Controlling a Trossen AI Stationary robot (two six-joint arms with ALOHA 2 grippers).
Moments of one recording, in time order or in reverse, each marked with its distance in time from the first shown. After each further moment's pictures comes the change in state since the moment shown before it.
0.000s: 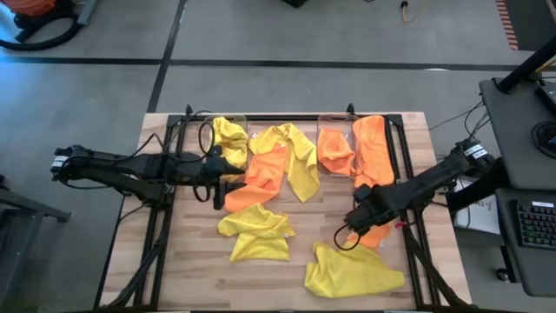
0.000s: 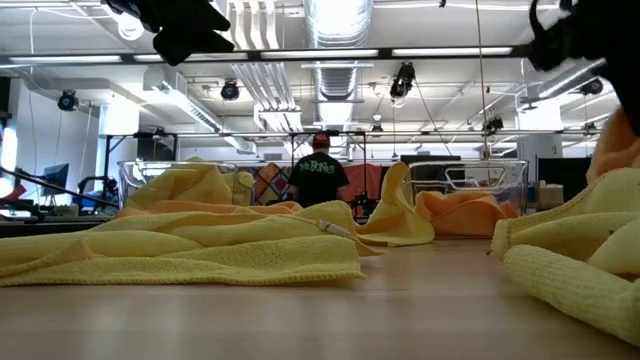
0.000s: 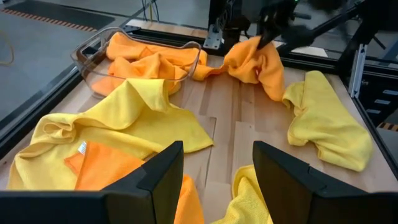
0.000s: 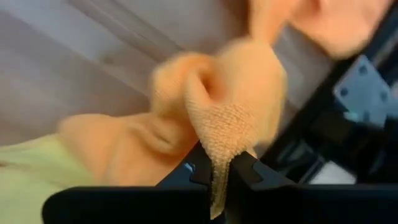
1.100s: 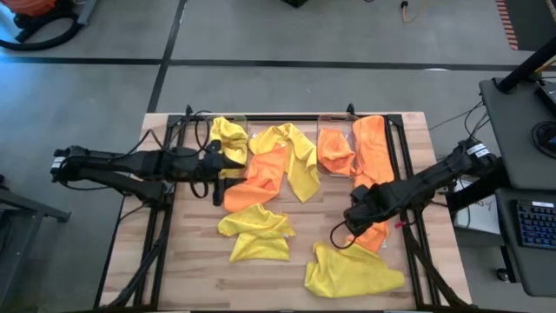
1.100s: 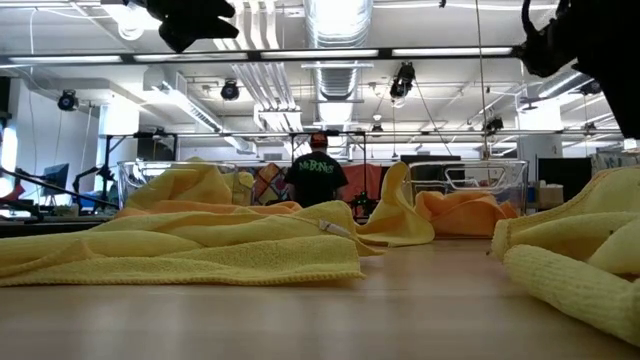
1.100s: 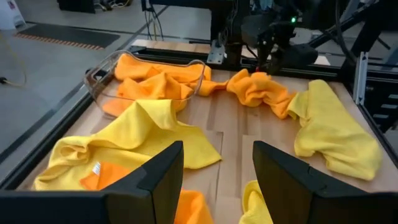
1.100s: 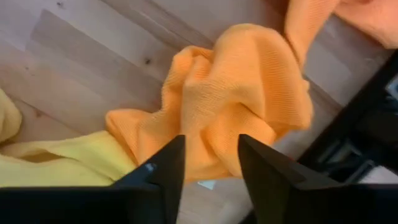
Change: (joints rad) left arm 0.021 -0.002 0.049 -0.007 0.000 0.073; right arm -0.019 -0.013 -0.060 0.144 -0.068 0.034
